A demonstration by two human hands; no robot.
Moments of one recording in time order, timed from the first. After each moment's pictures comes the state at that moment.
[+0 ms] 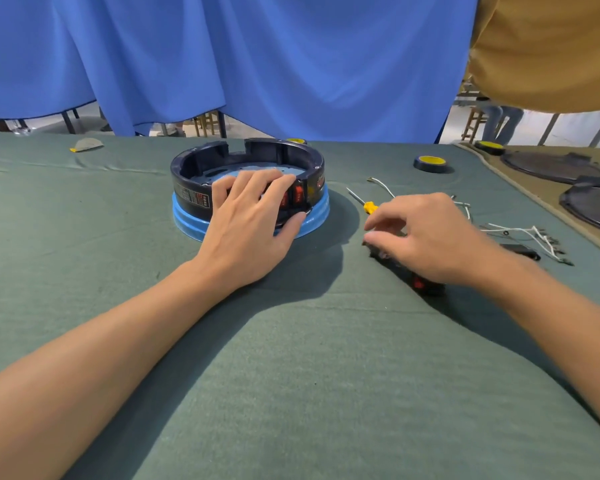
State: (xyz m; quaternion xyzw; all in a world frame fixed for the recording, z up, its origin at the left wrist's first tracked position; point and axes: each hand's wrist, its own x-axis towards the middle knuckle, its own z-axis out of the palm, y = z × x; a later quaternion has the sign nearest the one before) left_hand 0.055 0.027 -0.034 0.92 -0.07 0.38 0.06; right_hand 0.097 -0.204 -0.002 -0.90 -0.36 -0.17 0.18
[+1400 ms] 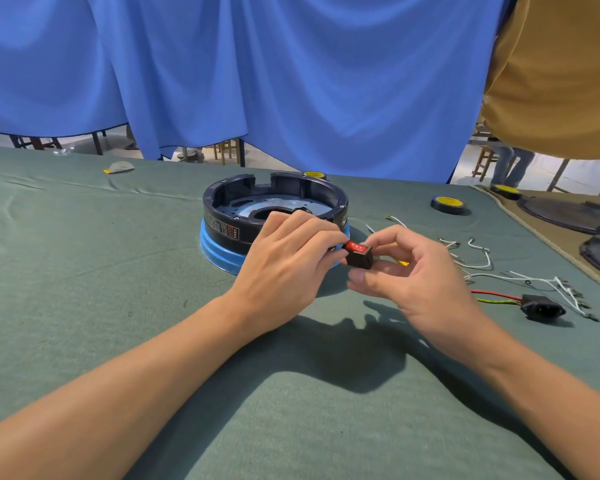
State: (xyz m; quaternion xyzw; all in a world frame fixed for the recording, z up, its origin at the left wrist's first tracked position) left_hand 0.044 0.021 -0.024 0.82 -0.26 0.51 0.08; right_hand 0.064 -0.161 -0.008 -0.71 -0.27 0.01 0.65
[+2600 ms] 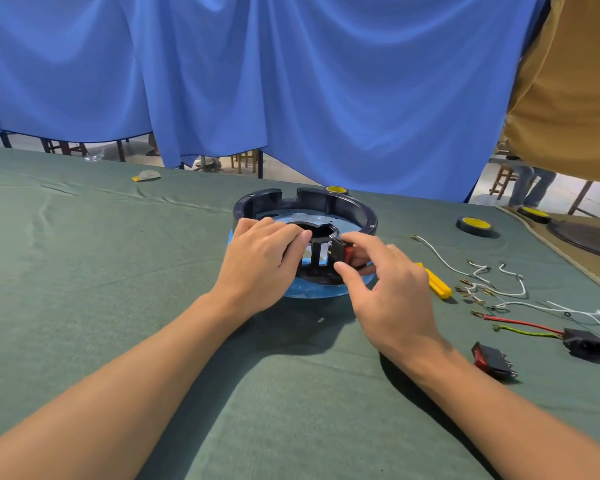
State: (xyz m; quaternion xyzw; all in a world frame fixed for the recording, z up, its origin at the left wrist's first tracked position) left_hand 0.056 0.078 -0.023 0.90 -0.05 0.41 0.16; right_hand 0.075 -0.097 -0.025 -0.79 -0.34 -0.35 0.38
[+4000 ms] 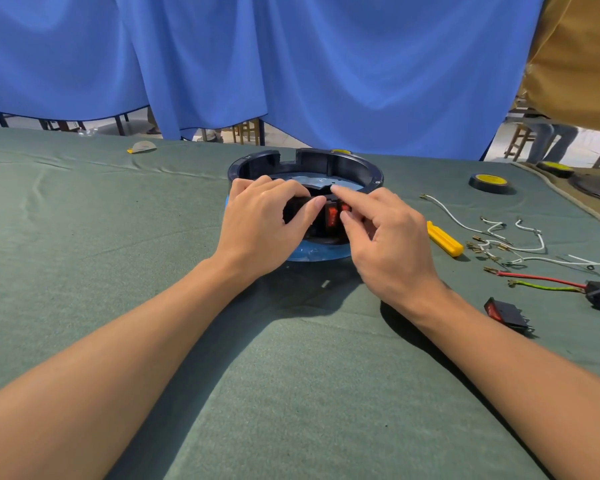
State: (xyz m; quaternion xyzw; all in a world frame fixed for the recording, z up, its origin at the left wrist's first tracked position) left_hand 0.061 0.069 -0.025 0.87 -0.06 0.45 0.19; right_hand 0.094 -0.092 -0.030 -0.79 -0.34 -0.30 0.40
